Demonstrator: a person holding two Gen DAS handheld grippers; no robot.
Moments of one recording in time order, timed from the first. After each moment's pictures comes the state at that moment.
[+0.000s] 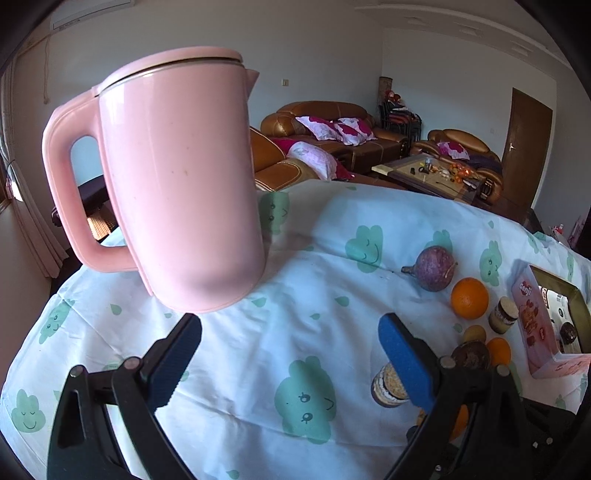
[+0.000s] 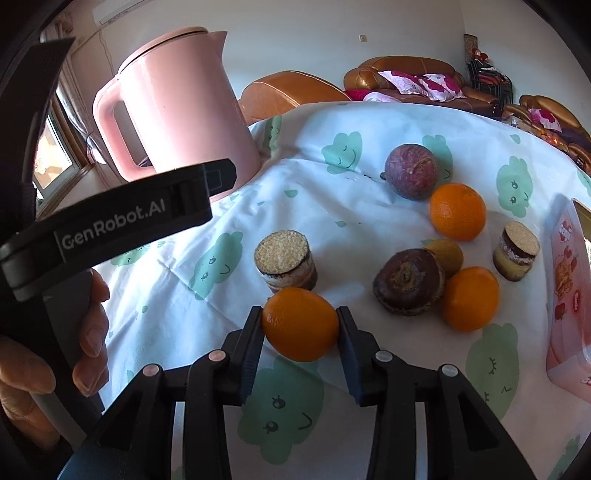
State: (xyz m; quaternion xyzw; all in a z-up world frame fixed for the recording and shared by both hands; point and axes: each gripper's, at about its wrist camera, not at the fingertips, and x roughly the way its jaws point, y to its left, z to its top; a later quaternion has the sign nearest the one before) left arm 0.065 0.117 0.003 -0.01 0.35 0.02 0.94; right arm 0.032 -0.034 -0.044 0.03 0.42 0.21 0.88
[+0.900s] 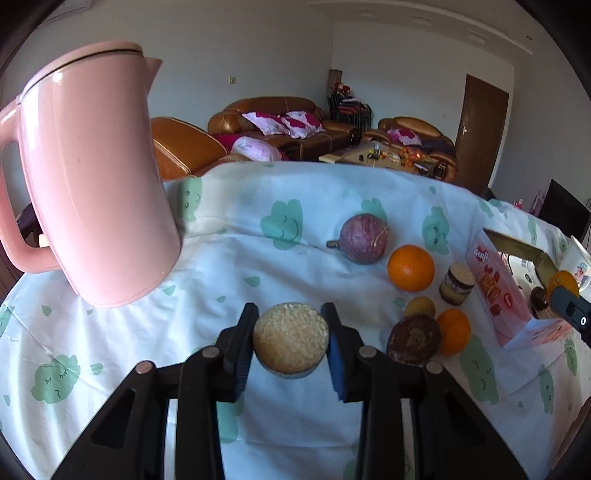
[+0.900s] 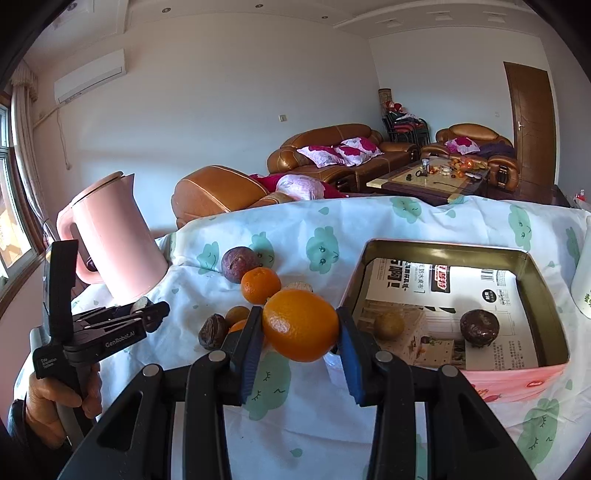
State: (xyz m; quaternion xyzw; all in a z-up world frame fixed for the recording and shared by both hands) left arm 0.060 0.071 -0.016 0.00 0.33 -0.07 0.94; right arm -0.008 -0.171 0.005 0.08 0.27 0.07 0.96
